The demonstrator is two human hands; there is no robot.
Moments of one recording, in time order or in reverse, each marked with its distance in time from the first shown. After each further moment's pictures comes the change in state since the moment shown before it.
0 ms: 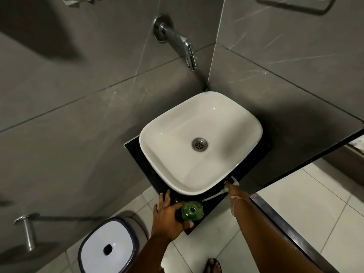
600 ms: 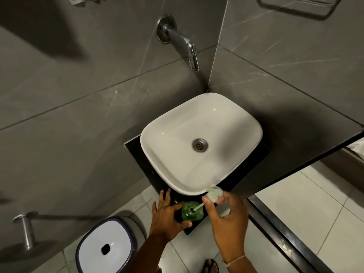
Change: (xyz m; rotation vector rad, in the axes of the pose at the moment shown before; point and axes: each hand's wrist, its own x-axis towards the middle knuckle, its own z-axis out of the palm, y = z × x) left_hand 0.003 -0.008 0.002 0.095 0.017 0.041; right_hand -0.135 0.034 0.000 -0.097 0.189 -0.998
